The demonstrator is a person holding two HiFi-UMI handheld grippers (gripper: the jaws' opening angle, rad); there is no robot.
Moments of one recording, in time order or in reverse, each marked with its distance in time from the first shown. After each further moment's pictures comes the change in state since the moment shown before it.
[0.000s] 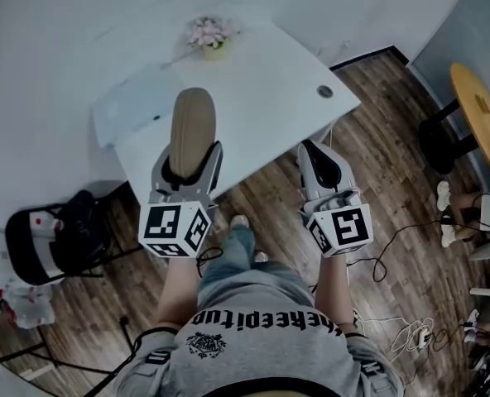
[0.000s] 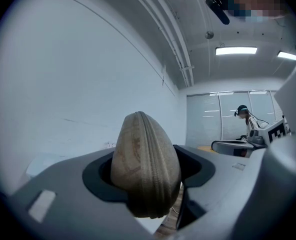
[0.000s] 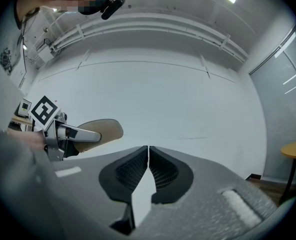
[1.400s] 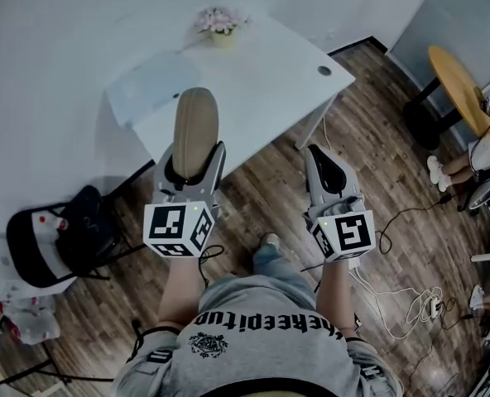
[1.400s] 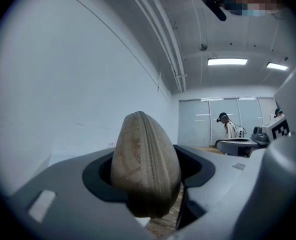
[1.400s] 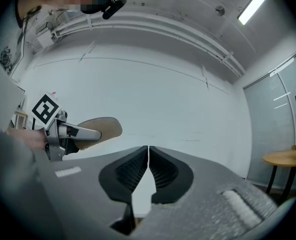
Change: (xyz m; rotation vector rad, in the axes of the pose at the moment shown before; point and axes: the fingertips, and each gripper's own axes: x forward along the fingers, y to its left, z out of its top) left arm -0.140 0.048 0.004 -0.007 -0.026 -0.094; right arm -0.071 0.150 0.018 -0.066 0.024 -0.129
